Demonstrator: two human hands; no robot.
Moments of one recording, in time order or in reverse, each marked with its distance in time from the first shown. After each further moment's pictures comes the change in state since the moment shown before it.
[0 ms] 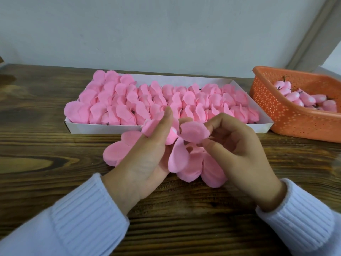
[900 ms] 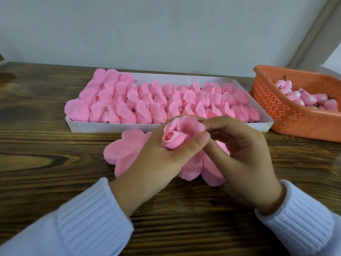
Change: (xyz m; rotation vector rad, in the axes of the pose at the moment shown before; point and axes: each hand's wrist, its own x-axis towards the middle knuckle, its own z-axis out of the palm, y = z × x) left_hand -0.006 -0.010 -0.003 0.647 -0.060 0.421; right_hand -0.002 -0.003 0.005 -0.172 0.049 -0.235
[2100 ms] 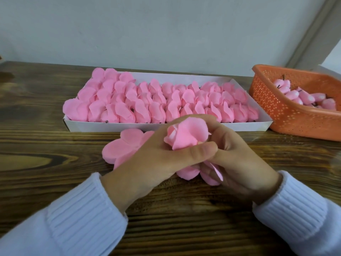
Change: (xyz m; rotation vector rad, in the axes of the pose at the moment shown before) left_hand 0.004 0.016 -0.001 -0.346 -0.333 -0.067; right_hand 0.006 0.001 0.004 0.967 -0.296 0.584
